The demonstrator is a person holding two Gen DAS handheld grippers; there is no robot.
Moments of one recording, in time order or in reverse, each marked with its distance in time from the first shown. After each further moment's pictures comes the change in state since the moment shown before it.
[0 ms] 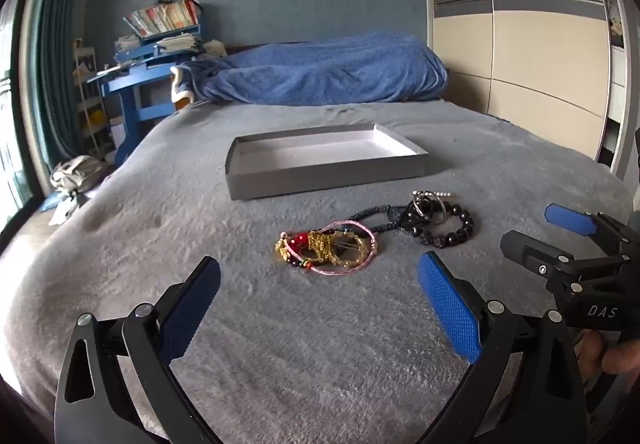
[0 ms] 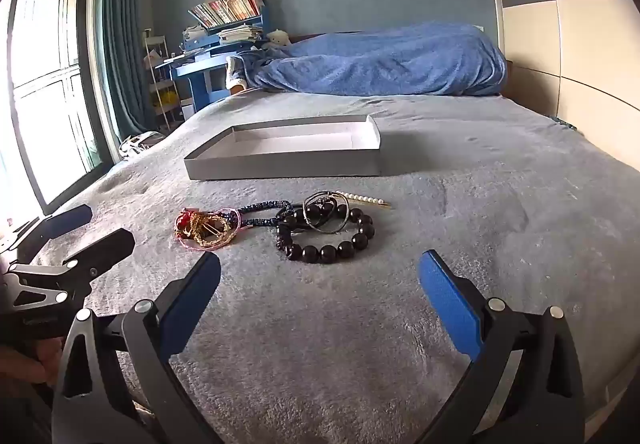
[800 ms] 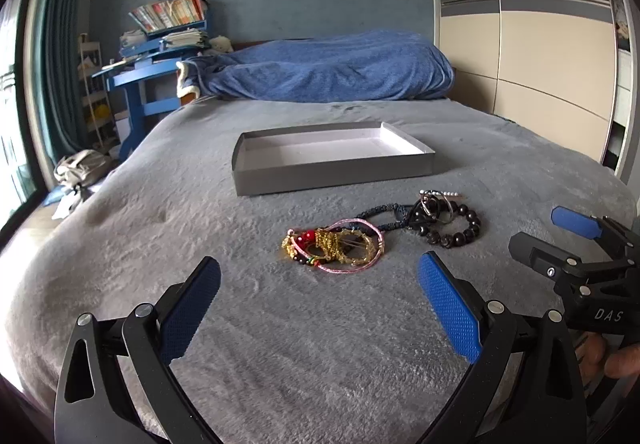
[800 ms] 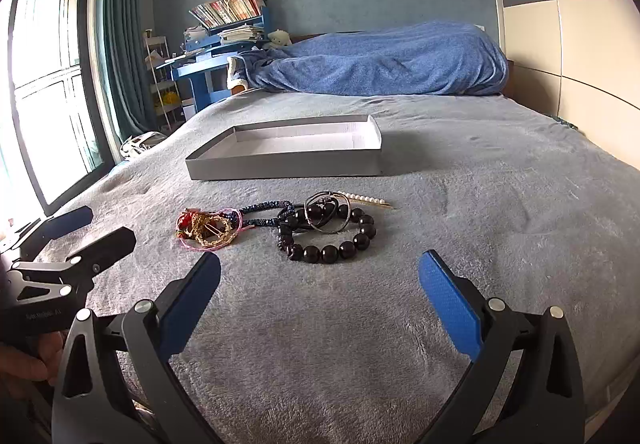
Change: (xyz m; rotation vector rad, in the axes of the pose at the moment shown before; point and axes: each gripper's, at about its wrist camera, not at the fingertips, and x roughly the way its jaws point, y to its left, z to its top) left arm 0.008 0.008 -0.002 -0.020 0.032 0.005; right arm -0.001 0.001 0.000 0.001 0.001 0.003
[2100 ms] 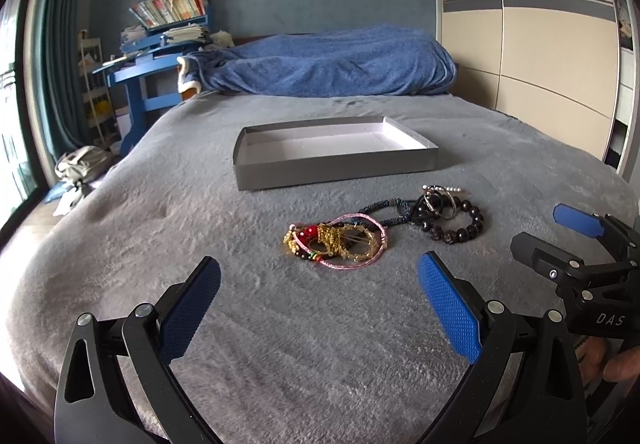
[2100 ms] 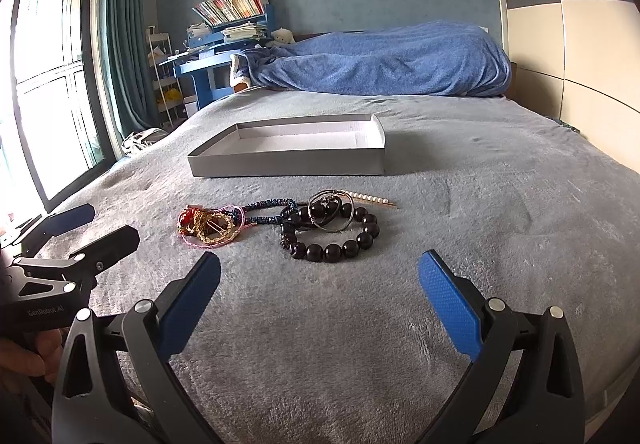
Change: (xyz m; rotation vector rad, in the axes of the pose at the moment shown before) left arm 0.003 -0.002 0.000 0.002 0.023 0.011; right arm 0.003 0.001 -0.001 -0.009 0.003 0.008
